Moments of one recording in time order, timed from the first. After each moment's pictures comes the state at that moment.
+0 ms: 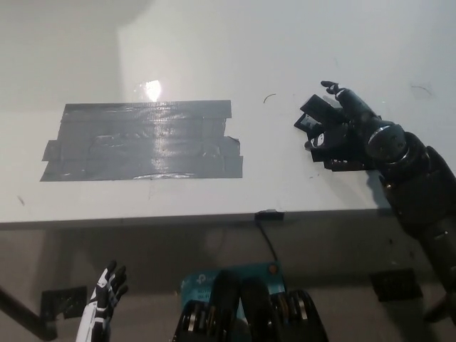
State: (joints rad) left_arm 0.11 0.07 0.04 0.21 0.01 -0.39 -0.02; right_arm -0.91 -0.24 0.26 0.82 -0.29 0.22 0.12
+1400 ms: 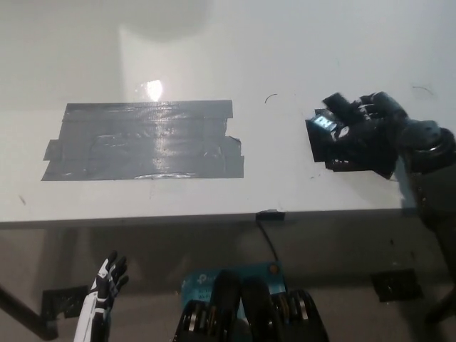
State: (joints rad) left_arm 0.08 0.07 0.04 0.21 0.01 -0.38 -0.02; right_arm -0.92 -0.25 -0.01 0.88 -0.20 0.33 0.19
